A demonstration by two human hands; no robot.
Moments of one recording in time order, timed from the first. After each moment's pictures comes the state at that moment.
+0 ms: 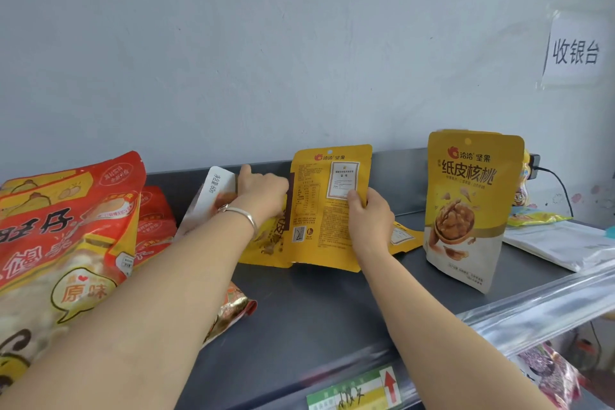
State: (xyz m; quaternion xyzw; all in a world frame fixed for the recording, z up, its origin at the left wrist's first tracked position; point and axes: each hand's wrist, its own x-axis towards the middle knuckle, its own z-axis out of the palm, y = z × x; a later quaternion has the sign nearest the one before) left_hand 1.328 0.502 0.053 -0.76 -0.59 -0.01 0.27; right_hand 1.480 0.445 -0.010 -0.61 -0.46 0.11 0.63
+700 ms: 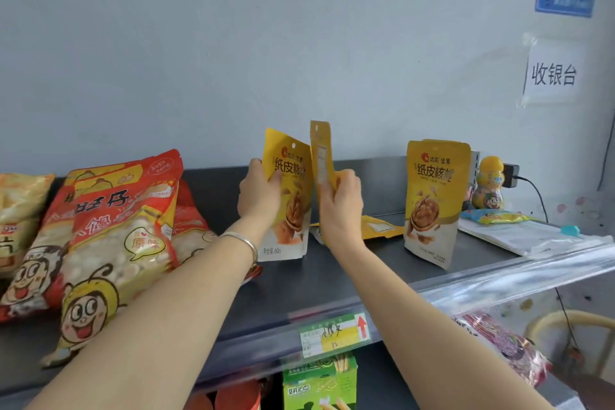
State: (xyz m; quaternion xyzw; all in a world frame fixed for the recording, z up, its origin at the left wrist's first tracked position) left_hand 1.324 0.405 0.041 -0.60 -0.55 -0.57 -0.09; right_hand 1.438 0.362 0.015 -0.50 -0.55 0.06 0.66
